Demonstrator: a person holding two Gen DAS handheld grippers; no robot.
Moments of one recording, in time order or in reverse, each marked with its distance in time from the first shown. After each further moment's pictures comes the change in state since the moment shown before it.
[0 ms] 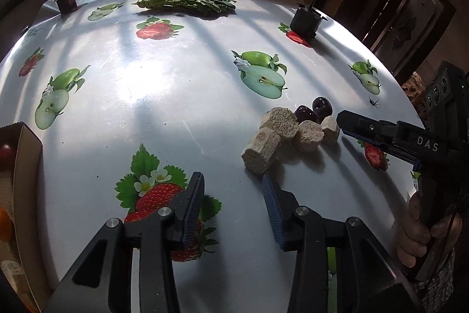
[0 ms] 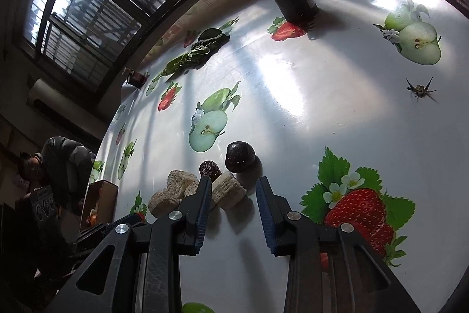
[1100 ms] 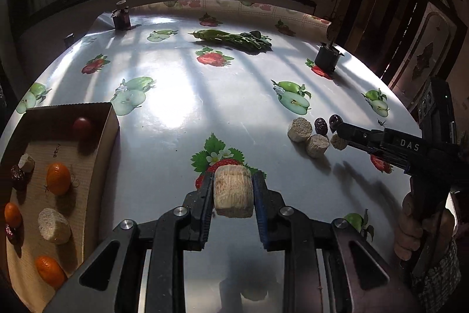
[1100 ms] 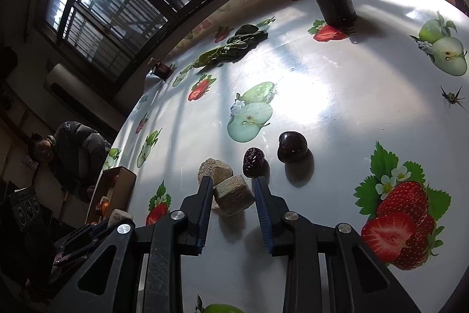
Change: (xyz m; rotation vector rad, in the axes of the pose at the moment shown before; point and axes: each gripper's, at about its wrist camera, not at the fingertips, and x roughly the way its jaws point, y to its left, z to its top) left arm -0.088 0.035 -0.052 -0.108 -0.180 0.145; right arm 0.002 0.029 -0.019 -0.077 -0.020 0.091
